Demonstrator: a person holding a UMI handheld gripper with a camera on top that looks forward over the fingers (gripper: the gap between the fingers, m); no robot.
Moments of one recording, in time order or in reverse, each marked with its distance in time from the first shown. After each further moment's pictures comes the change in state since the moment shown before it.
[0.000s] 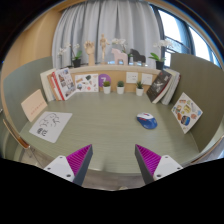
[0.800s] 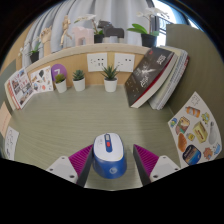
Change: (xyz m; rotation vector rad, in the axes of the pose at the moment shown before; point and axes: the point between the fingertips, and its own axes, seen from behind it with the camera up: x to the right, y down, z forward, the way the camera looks) arm 0.192 -0.062 0.234 -0.152 0.092 0.042
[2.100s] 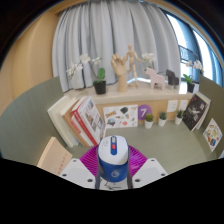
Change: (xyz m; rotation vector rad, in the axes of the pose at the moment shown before) arm -0.464 -0.146 -0.169 0.239 -0.103 0.086
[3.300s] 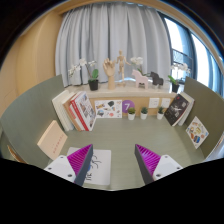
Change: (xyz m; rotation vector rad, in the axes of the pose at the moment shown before) arm 0.075 0.042 -0.141 -0.023 0.034 -0.056
